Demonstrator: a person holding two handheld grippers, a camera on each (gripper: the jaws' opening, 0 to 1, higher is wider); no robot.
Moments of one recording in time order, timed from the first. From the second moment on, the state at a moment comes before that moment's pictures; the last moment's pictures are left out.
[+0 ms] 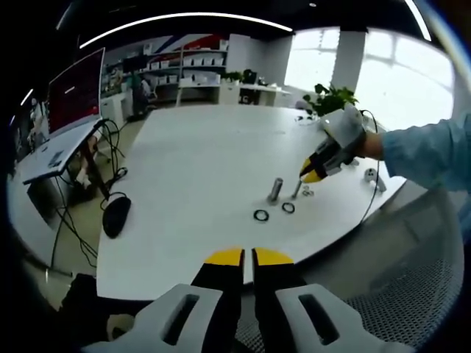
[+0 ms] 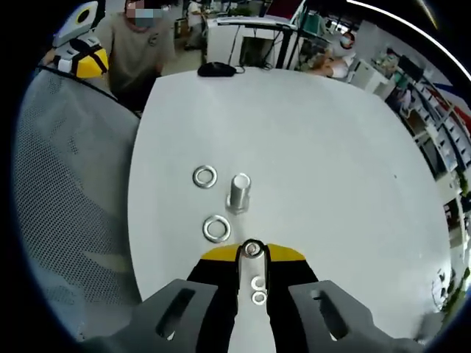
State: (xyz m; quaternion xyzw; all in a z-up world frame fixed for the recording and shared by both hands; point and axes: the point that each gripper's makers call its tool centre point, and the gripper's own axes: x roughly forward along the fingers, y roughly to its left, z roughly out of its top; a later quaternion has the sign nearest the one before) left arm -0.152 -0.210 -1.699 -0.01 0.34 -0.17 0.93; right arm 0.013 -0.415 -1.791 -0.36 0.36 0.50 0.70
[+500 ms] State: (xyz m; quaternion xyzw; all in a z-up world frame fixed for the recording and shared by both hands) left arm -0.152 -0.209 -1.699 -0.01 0.34 -0.17 0.93; right arm 0.011 -0.413 -1.805 -0.36 0.38 0.51 0.68
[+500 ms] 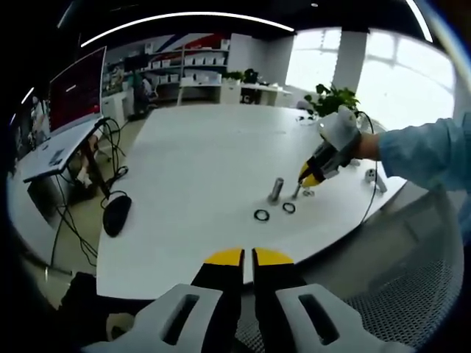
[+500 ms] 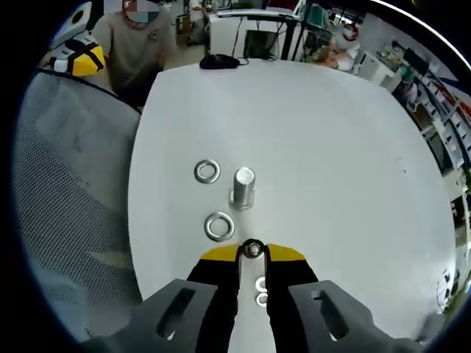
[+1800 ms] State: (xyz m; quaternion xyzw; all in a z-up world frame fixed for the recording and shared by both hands) left arm -0.152 -0.208 -1.700 -0.01 0.34 -0.17 0.93; right arm 0.003 -0.429 -1.833 -0.37 0.40 0.51 0.66
